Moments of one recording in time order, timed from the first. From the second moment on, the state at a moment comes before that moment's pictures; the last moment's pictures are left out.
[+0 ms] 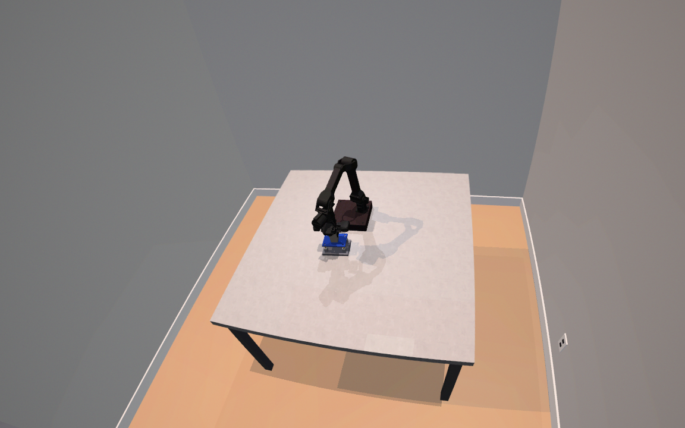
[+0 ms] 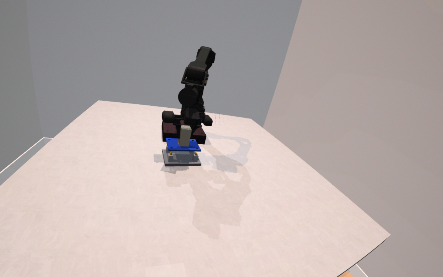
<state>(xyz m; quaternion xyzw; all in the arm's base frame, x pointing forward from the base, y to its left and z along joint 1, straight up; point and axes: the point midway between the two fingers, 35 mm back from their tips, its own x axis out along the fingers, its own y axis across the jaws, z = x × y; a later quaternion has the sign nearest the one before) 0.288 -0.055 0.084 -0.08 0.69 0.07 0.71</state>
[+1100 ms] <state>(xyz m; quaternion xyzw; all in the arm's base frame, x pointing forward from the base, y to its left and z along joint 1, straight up) 0.287 -0.055 0.076 -0.08 0.69 0.07 0.71</state>
